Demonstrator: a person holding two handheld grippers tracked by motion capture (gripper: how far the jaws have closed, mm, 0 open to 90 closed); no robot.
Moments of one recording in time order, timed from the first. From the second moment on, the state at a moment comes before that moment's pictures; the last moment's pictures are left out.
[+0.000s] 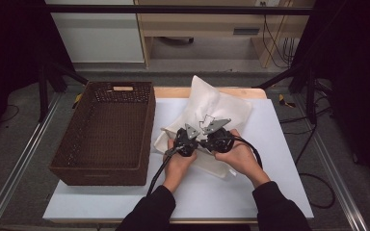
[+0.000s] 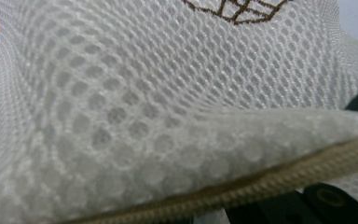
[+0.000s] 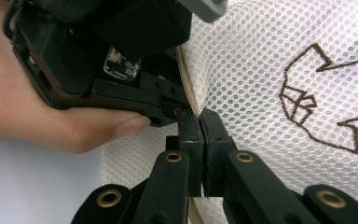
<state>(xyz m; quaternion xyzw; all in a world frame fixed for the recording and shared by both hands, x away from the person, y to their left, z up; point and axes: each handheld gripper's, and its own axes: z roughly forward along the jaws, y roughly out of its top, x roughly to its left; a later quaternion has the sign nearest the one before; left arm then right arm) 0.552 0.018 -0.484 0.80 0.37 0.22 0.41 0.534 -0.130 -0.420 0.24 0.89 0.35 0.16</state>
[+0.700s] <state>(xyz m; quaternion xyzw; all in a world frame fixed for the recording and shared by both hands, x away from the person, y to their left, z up) 0.565 0.018 -0.483 0.79 0.38 0.22 0.42 0.532 -0.135 -0.415 0.25 0.89 0.34 0.16</state>
